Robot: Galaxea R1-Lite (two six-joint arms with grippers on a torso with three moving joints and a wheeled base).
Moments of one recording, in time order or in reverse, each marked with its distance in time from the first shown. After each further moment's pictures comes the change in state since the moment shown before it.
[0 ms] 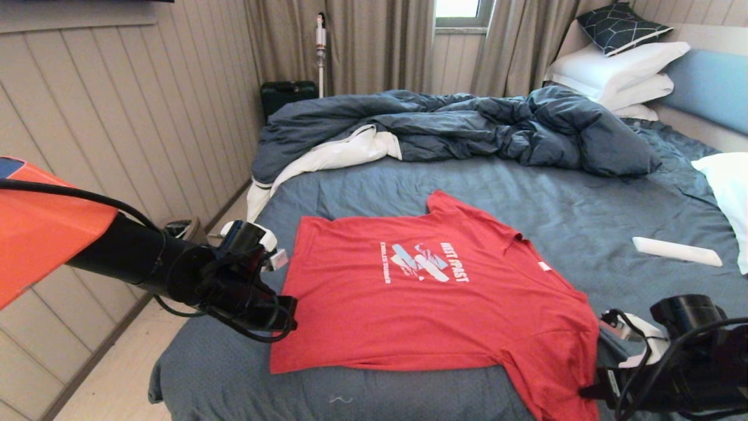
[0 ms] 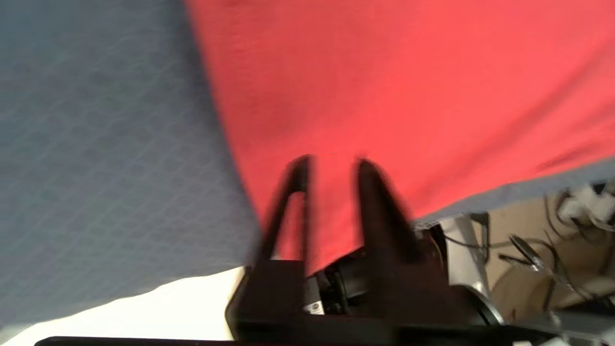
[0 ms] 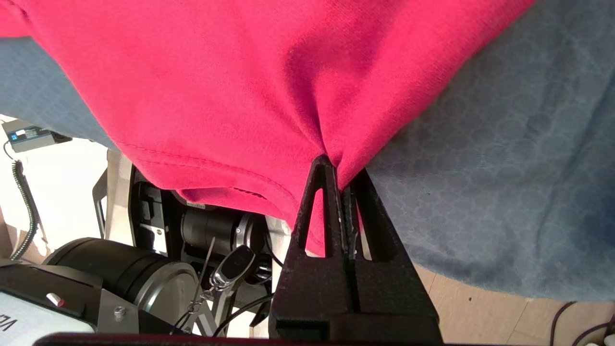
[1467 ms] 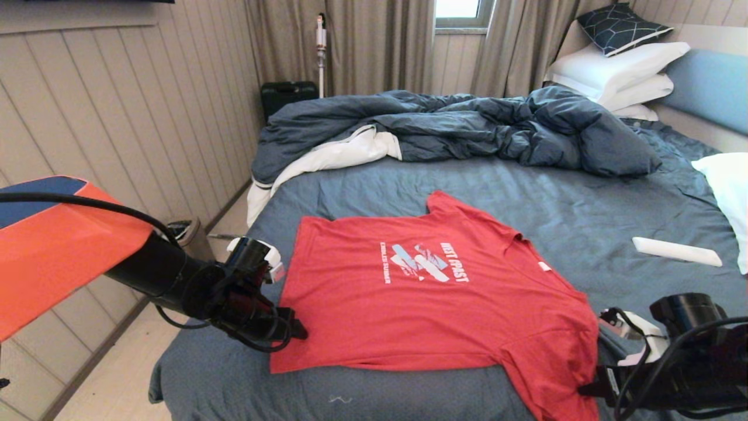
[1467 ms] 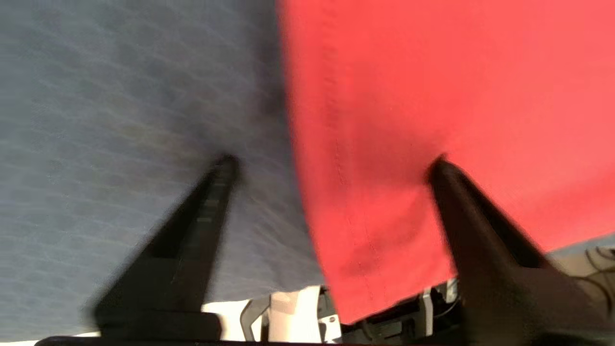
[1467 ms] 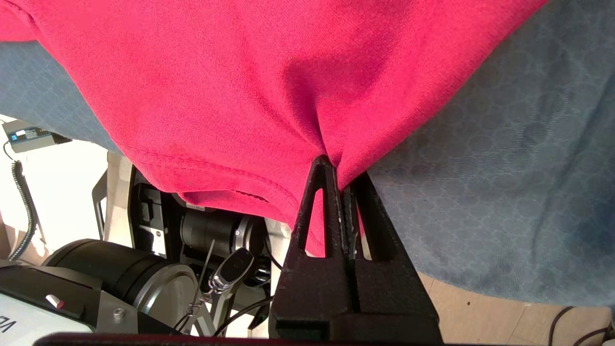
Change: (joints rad) left arm 0.012 0.087 0.047 -0.111 0.085 -0.020; right arm 0.001 0.001 -0.004 -0.010 0.004 -0.001
